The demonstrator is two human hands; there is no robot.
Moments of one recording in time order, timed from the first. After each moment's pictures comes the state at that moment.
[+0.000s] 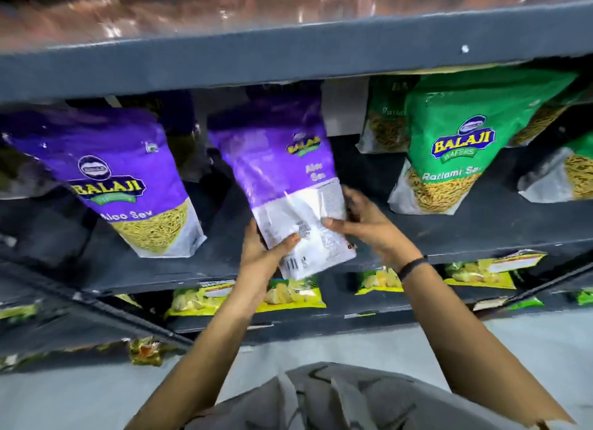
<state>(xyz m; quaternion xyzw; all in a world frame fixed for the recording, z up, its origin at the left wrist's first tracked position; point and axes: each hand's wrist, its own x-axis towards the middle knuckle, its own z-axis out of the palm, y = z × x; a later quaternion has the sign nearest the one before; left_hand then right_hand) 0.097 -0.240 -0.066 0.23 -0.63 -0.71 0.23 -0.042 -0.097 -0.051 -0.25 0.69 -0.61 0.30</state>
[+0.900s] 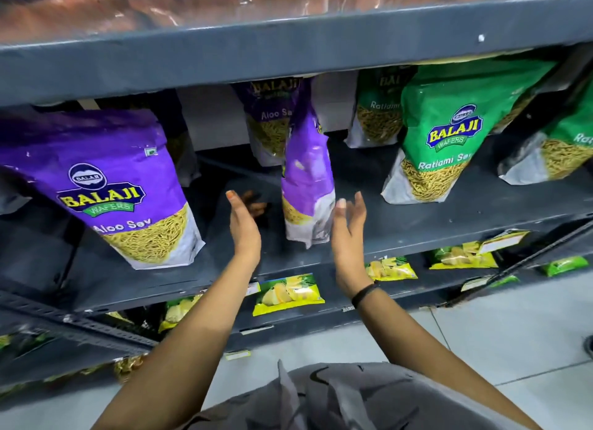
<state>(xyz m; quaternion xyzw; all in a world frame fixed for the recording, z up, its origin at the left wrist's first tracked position) 0.048 -0.298 -0.080 0.38 -0.56 -0.68 0.27 0.029 -0.149 -0.067 0.00 0.65 -0.76 0.06</state>
